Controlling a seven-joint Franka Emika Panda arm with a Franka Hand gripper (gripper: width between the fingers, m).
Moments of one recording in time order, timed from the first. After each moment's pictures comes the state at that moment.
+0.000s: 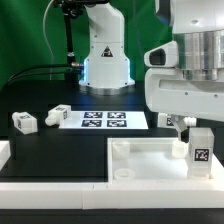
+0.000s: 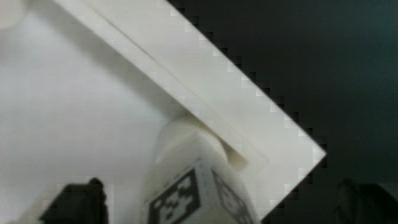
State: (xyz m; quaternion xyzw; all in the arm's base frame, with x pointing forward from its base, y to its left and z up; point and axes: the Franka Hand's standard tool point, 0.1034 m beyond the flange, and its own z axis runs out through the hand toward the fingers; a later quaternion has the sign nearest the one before) arm 0.636 0.123 0.074 -0.92 0.37 -0.02 0.07
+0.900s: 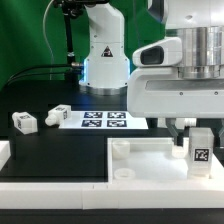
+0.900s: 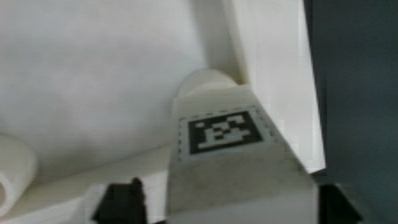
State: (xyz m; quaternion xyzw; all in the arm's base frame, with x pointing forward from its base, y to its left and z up) arm 0.644 0.106 0.078 -0.98 0.20 -0.04 0.04
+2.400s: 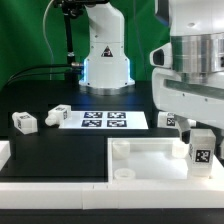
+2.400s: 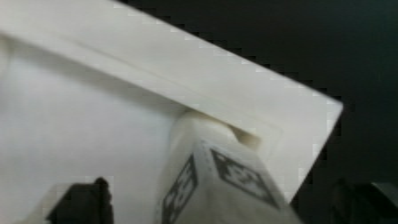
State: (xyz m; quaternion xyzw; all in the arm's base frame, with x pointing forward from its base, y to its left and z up) arm 0.636 0.124 0.068 -0.89 0.44 -0.01 0.06
